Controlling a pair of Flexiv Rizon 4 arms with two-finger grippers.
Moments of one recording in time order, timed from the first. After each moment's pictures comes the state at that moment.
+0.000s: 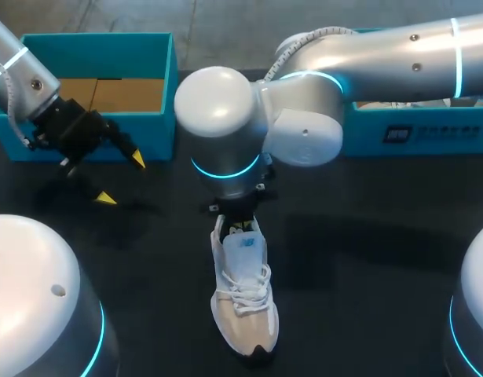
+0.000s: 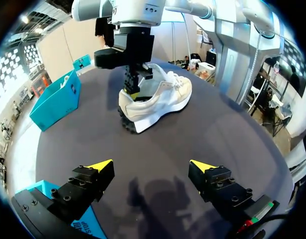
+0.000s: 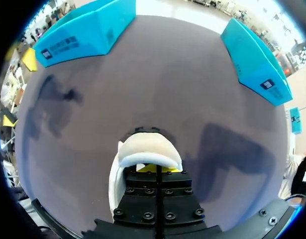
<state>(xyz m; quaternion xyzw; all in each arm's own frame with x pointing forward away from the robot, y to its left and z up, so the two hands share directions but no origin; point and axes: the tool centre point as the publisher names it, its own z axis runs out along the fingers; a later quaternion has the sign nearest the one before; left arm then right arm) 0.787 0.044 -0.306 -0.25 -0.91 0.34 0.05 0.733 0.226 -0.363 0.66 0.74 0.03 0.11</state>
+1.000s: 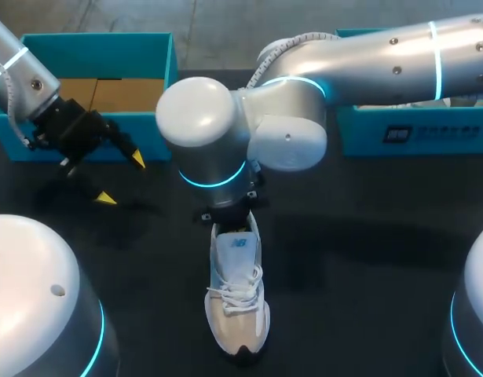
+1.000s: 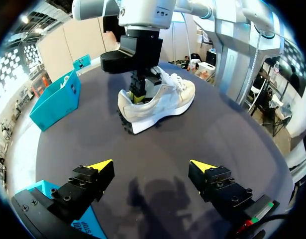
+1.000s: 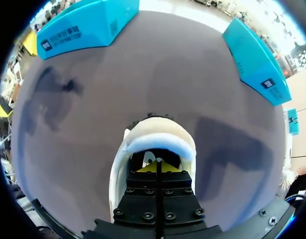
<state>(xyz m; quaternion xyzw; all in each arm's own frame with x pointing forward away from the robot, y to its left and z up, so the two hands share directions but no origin) 0.787 0.044 -0.306 -0.25 -0.91 0.34 0.05 0.721 0.237 -0.373 0.66 0.75 0.02 0.11</state>
